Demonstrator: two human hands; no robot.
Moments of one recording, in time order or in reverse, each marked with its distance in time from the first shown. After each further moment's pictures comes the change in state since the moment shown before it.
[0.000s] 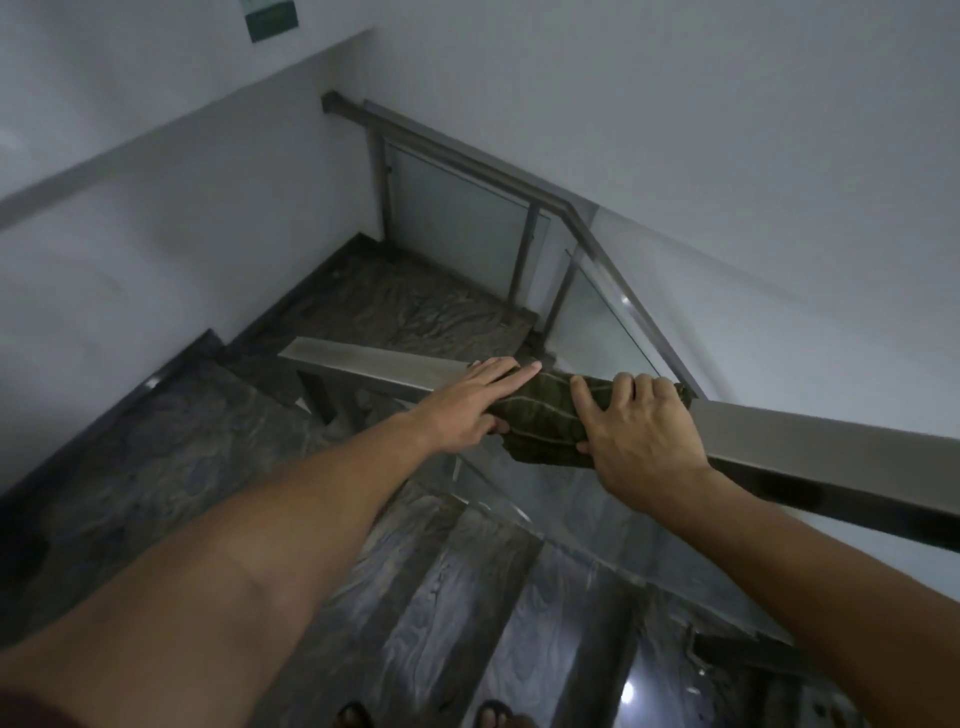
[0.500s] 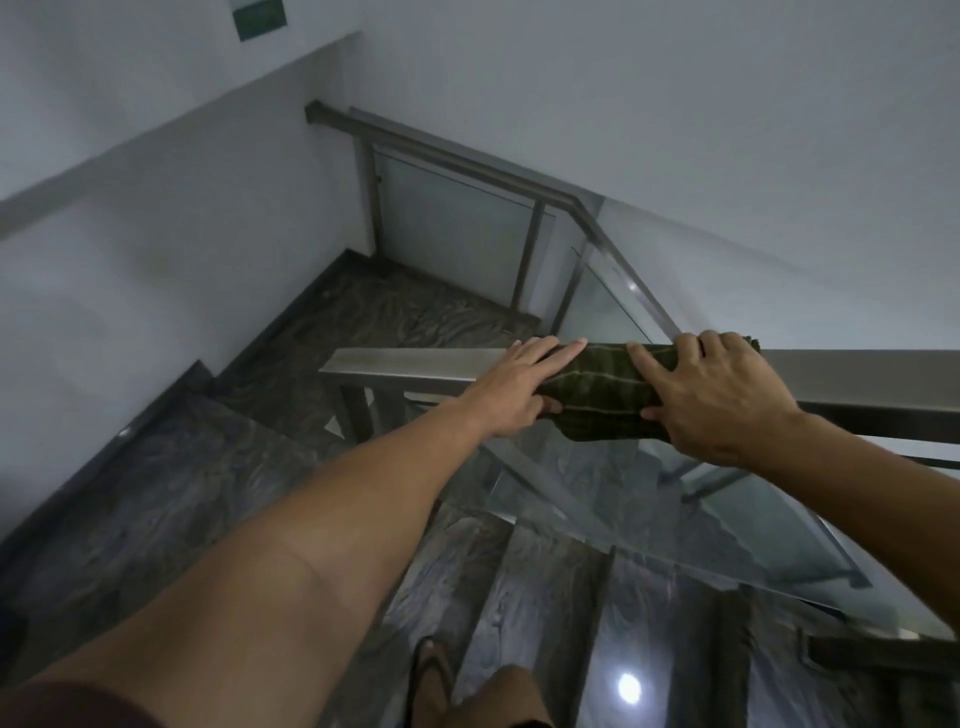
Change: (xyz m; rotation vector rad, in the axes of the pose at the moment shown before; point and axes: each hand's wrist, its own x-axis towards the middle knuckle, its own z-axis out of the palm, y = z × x) left_hand -0.011 -0.137 0.005 0.008 0.065 0.141; right_hand 0.090 -0.091 0.012 -0.060 0.023 0.060
